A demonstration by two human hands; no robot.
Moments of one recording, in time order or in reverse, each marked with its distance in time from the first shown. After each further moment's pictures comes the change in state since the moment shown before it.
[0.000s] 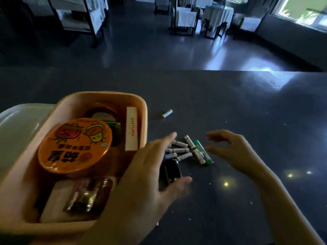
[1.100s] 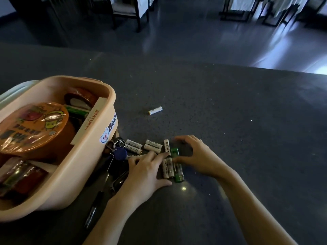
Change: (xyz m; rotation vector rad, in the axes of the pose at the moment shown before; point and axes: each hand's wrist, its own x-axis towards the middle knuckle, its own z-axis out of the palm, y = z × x) left_hand 0.066 -0.052 0.168 0.449 -0.191 -0.420; right_hand 0.088 0.088 0.007 -0.045 -0.549 -0.191
